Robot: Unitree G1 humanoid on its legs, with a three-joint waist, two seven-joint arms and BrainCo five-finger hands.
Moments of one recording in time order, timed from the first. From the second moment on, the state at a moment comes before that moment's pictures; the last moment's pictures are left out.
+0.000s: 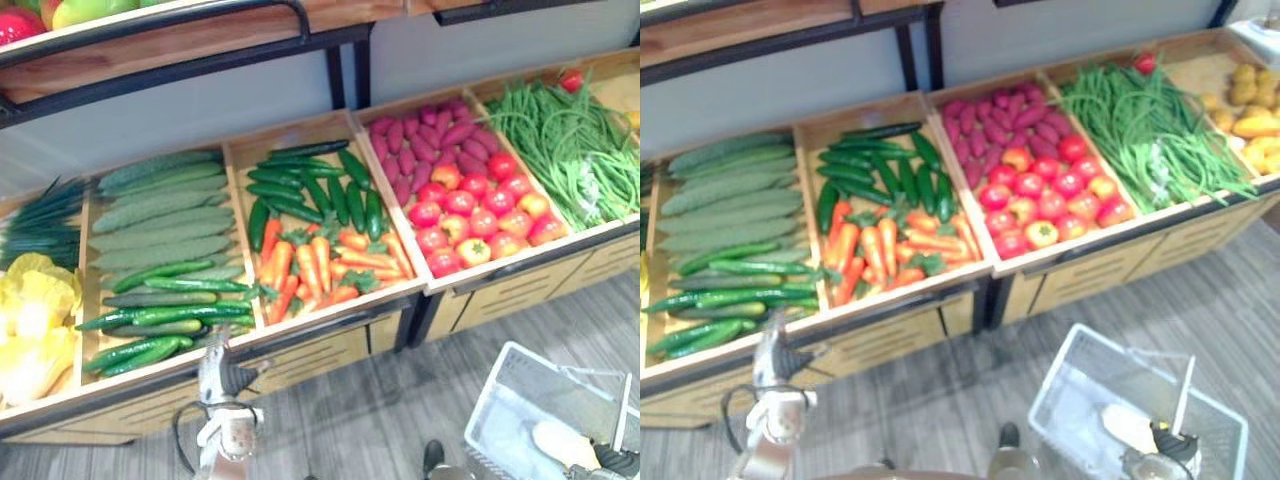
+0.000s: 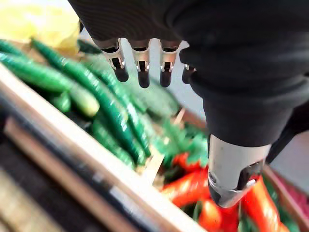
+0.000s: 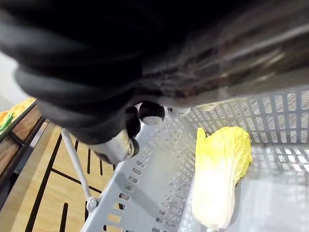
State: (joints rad) left arm 0.21 0.17 0.08 0.24 0.61 -0.16 0.62; right arm 0.08 -0.26 -0.65 0.96 -0.20 -0.17 -0.40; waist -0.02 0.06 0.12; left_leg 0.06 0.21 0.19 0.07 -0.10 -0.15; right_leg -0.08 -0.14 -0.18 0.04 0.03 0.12
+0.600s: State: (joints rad) left arm 0.02 0.21 0.17 0.14 0.47 -0.12 0.50; right arm 0.09 -0.31 -0.53 0.92 -0.20 -0.12 -0.34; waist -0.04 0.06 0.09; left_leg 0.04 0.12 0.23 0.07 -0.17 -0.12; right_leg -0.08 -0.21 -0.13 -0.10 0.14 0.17
